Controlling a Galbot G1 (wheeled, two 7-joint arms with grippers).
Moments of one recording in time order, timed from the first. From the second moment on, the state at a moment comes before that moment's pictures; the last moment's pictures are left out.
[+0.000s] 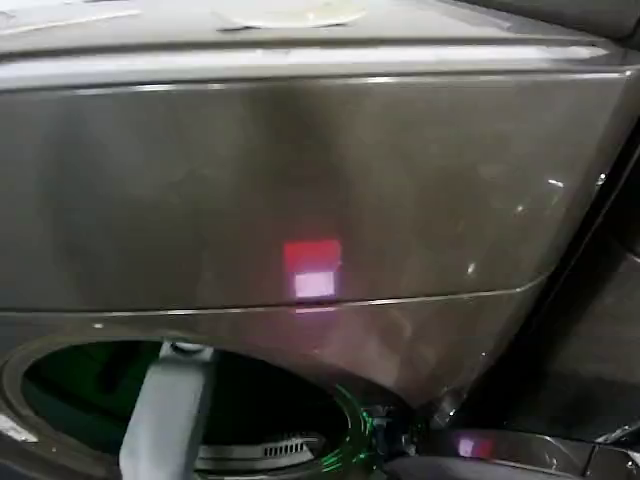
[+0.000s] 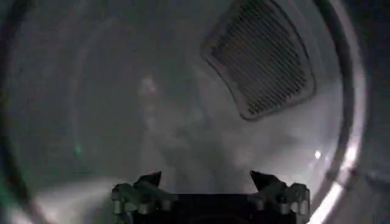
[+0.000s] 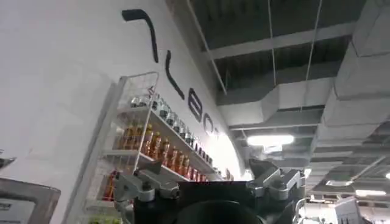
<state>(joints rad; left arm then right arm) 0.32 -1.34 -0.20 -1.02 0.15 0.28 0.55 -1.97 0.93 2.73 1.84 0.86 -0.45 -0.08</state>
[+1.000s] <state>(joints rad) -0.20 -1.46 0.44 -0.17 0.33 0.13 1.00 -1.94 0.93 2.70 1.83 0.82 -0.44 -0.10</state>
